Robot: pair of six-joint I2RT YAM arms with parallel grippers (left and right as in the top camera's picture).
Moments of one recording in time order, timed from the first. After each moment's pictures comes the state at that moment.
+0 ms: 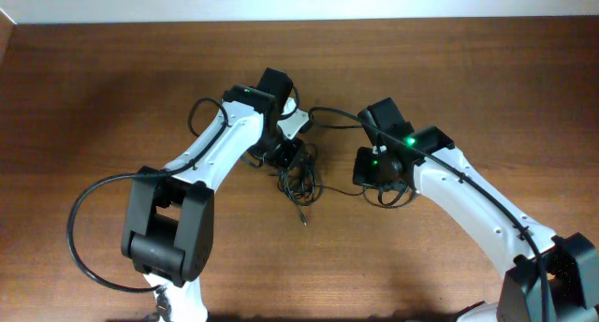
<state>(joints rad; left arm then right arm) -0.37 1.98 1.50 -1.01 0.26 0.15 0.45 1.62 1.18 -0.87 -0.05 0.66</state>
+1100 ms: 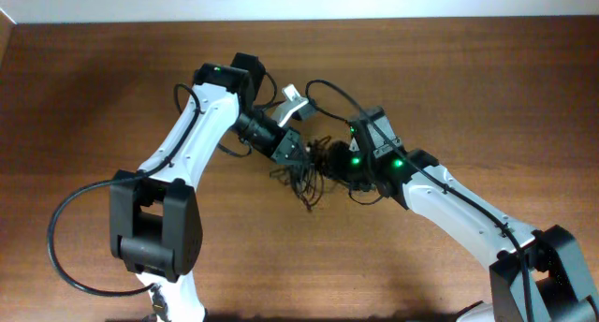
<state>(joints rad) -0.27 1.98 1.64 -1.29 0.83 0.52 0.50 1.63 0.99 -0.32 -0.35 0.89</state>
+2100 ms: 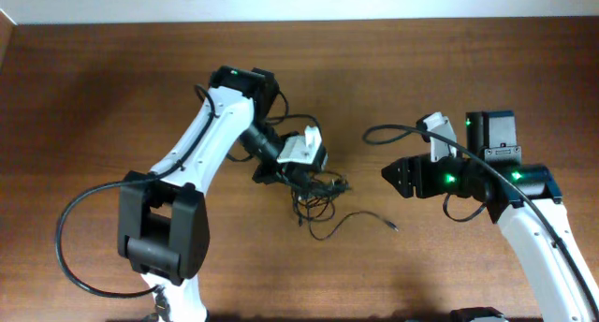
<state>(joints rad) -0.34 1.98 1.65 -1.53 0.75 1.62 0.07 1.25 0.99 -0.81 -0.55 -0.03</state>
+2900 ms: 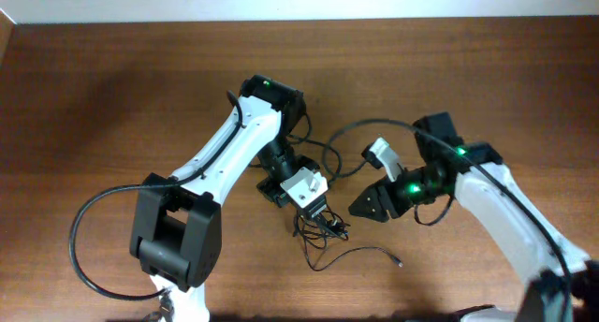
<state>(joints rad) -0.46 1.98 1.64 -1.65 0.62 2.10 0.22 1.54 0.99 -0.91 -0.83 -0.30</state>
